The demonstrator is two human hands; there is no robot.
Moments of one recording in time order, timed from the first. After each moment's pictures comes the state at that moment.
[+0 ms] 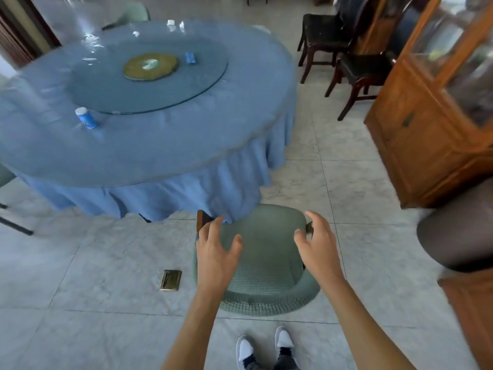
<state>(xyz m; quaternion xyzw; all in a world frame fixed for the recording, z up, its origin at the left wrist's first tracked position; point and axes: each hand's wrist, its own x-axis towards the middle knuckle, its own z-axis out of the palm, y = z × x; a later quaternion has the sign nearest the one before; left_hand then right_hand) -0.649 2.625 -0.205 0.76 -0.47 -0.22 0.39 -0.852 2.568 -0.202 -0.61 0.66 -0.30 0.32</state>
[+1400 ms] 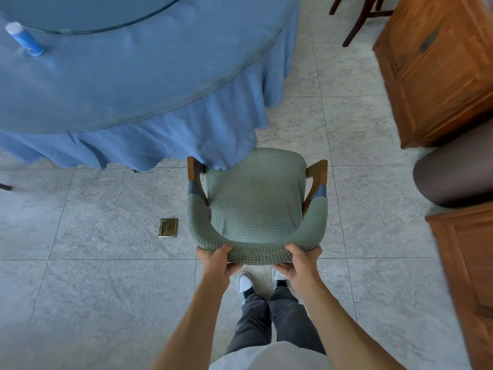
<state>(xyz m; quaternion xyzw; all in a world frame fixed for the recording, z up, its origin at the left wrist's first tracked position) -0.643 2.689 -0.360 0.70 0.13 -0.56 0.42 -0.830 2.666 -0.358 0.04 0.65 -0.40 0.65</state>
